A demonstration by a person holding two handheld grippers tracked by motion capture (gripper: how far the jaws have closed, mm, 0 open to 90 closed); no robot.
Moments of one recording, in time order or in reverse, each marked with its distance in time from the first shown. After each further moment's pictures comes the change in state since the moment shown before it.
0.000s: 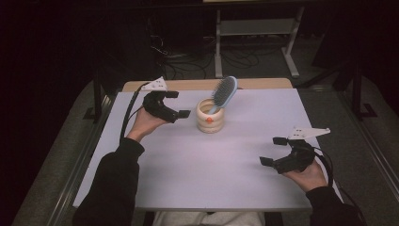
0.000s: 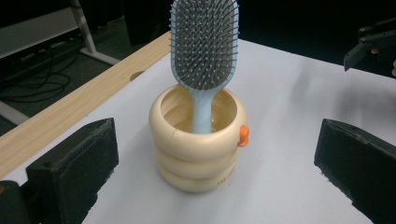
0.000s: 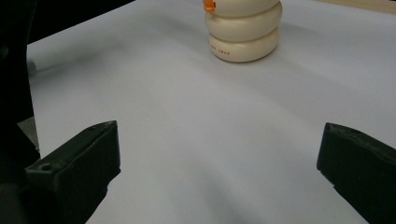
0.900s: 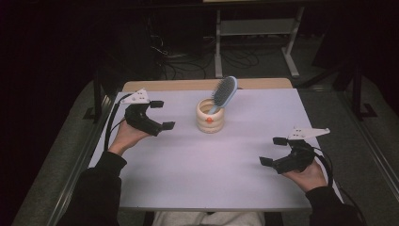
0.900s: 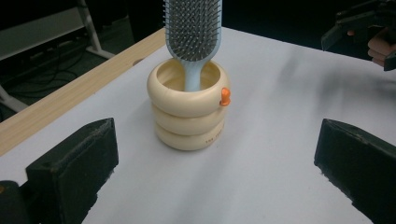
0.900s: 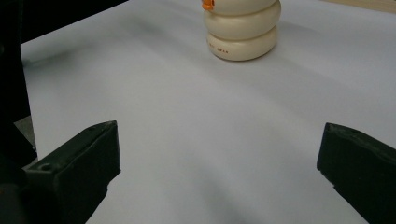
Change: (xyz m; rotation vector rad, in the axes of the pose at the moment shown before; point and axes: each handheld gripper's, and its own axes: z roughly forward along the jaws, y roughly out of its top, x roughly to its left) left arm -0.018 -0.027 -0.048 -0.007 0.016 0.011; right arm 0.001 0.000 0.001 0.005 -0.009 -0.002
